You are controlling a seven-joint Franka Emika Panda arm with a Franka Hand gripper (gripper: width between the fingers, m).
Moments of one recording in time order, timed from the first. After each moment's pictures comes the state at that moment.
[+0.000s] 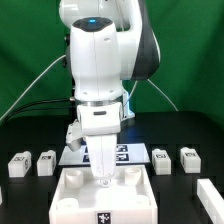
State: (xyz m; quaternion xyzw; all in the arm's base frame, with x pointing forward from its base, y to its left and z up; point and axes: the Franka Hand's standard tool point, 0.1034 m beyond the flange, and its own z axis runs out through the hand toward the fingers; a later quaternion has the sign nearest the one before) arm 0.435 -0.016 0.007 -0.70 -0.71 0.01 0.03
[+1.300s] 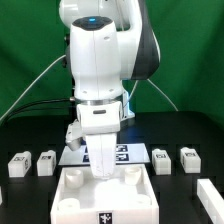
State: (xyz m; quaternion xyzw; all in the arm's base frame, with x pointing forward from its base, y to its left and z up) arm 0.445 -0.006 0.011 -0.71 -0.70 0.00 0.03
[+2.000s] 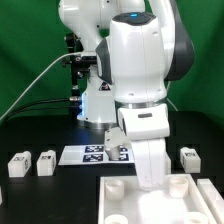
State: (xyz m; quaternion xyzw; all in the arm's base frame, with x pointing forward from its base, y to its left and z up) arm 0.496 0.062 0.009 -0.71 -0.70 -0.01 0.03
